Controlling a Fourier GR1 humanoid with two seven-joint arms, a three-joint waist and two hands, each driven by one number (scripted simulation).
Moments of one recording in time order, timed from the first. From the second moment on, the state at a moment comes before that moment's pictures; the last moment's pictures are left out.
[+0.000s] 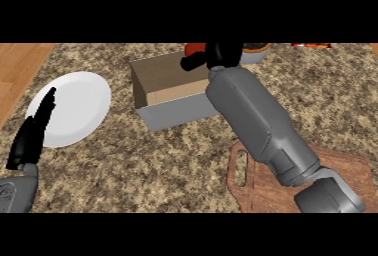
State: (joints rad) left arm -0.18 0.33 0.15 -1.32 -0.26 0.07 0.05; right arm -1.22 0.00 0.20 -0.52 0.68 -0.54 0.70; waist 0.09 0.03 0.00
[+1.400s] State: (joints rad) left arm -0.12 0.33 0.19 -1.32 -0.27 0.08 0.05; right arm -1.06 -0.04 0.03 -0.66 0.33 -0.88 0.17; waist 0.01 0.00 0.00
